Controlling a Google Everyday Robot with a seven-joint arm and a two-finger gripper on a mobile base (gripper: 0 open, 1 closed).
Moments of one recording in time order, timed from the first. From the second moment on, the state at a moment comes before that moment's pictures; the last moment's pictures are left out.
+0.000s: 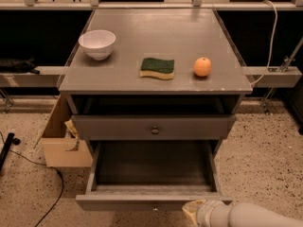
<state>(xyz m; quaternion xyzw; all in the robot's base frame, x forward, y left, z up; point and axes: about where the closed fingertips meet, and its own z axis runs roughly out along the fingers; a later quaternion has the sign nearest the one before) 0.364 -0.129 0.490 -0.31 0.89 0.14 0.29</state>
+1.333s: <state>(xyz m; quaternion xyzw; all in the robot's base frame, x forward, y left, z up) 0.337 -0.100 0.462 -0.28 0.92 0.10 0.25</state>
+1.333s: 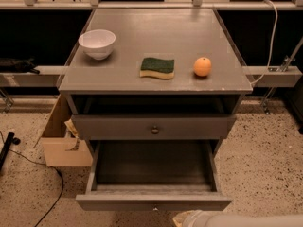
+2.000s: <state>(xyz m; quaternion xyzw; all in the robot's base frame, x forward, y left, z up) 0.332 -0.071 0.434 -0.31 0.92 0.10 0.23</state>
